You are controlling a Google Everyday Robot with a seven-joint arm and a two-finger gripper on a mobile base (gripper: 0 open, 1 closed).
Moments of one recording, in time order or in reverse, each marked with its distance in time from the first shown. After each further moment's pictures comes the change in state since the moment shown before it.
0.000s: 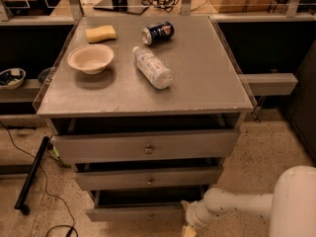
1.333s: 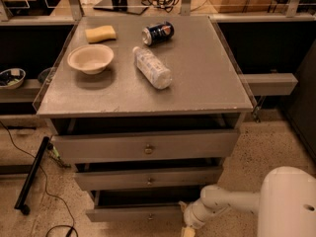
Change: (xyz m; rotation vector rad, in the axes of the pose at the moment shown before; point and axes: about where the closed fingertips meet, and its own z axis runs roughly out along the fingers) arm 0.015 0.009 0.028 -0.135 0.015 -0.022
